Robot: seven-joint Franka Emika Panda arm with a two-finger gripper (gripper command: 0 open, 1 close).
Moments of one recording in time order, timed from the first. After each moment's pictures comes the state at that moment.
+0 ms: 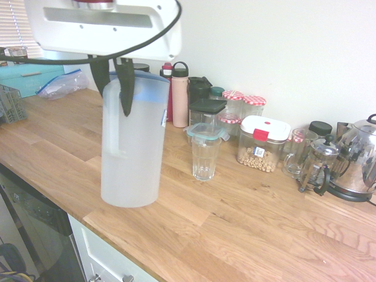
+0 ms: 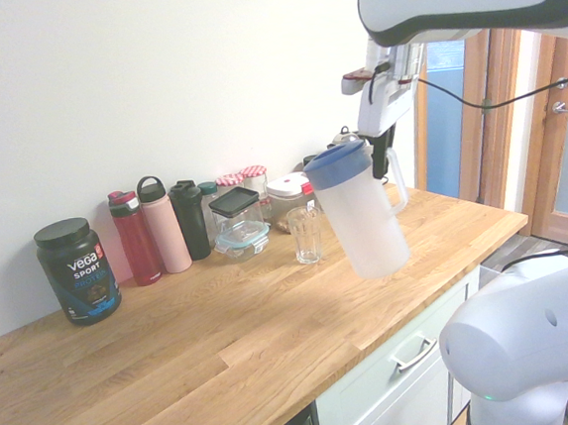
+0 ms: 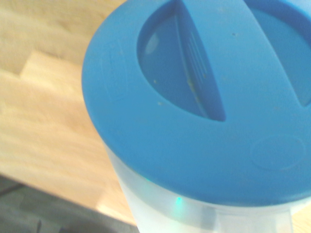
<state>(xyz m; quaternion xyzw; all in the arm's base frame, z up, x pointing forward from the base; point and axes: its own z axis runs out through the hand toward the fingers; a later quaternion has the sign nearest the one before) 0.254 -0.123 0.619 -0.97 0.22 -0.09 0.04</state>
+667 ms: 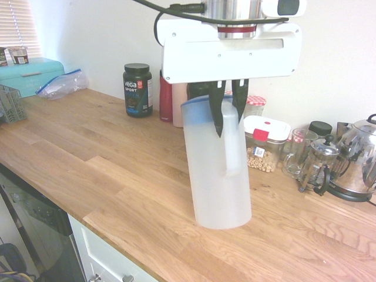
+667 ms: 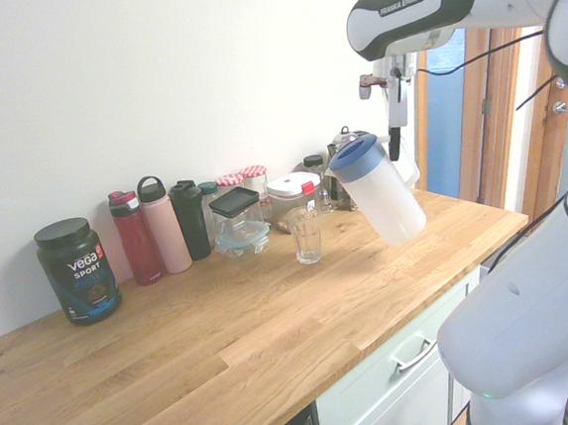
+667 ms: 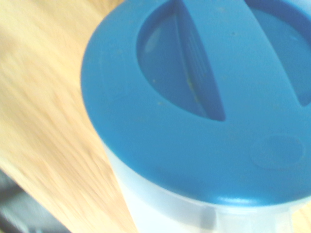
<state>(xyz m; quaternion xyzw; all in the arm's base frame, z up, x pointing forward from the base) 0.362 -0.242 0.595 -1.00 0.03 -0.04 -0.06</state>
